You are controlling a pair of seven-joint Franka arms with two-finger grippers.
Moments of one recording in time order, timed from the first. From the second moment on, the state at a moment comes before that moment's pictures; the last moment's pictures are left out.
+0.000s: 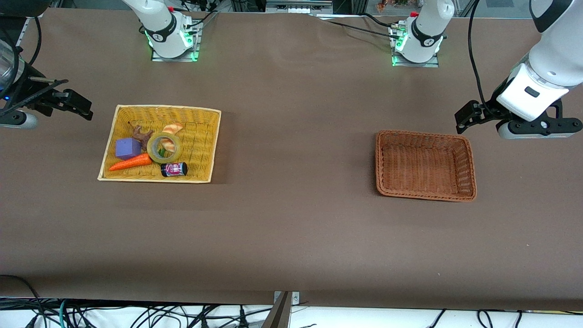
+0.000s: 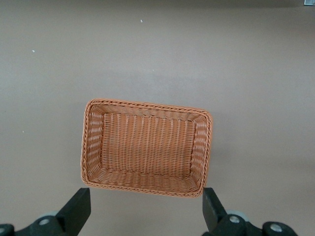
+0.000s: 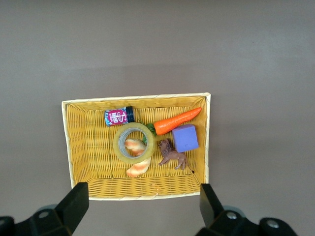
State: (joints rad) left arm -0.05 0.05 -0.11 -1.61 0.02 1.69 -0.21; right arm -0.01 0.03 0.07 -1.59 -0.05 1.60 0.14
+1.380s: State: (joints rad) left arm -0.05 0.05 -0.11 -1.61 0.02 1.69 -0.21; right arm -0.01 0.12 0.08 -1.62 -0.05 1.59 0.13
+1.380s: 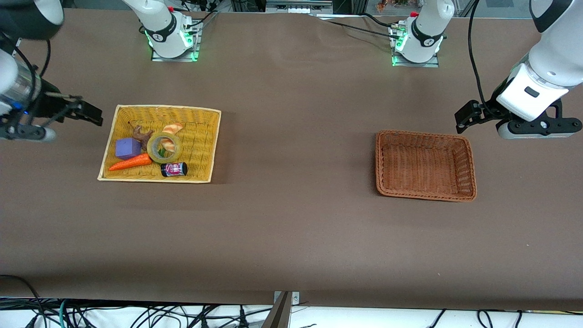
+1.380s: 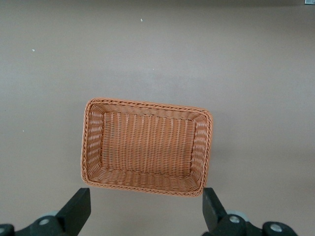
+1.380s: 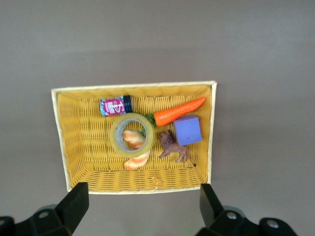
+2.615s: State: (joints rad) left arm -0.05 0.05 -0.11 -1.61 0.02 1.69 -0.21; right arm -0.01 0.23 0.08 -2.16 -0.05 2.20 0.12
